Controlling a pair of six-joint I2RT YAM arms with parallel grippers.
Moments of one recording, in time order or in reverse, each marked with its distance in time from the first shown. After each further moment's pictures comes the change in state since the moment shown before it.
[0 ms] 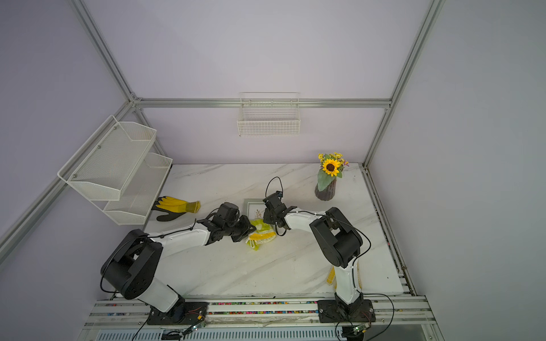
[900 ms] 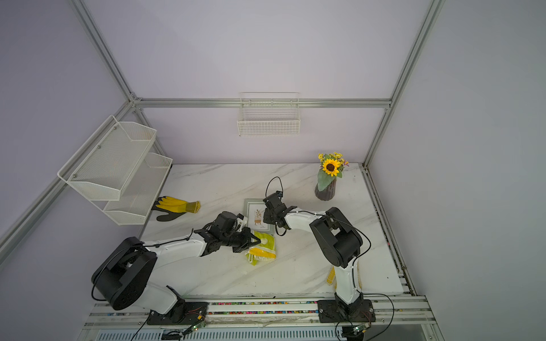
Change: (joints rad) left arm -0.097 0.028 -0.151 0.270 0.280 0.040; right arm 0.000 0.002 0.002 0.000 -0.006 -0.001
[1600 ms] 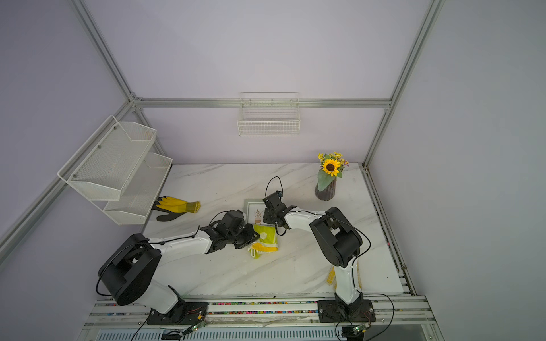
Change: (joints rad) left arm -0.013 -0.044 0.072 -0.185 -0.341 0.020; right arm 0.000 0.002 0.000 -0.003 0.000 -0.002
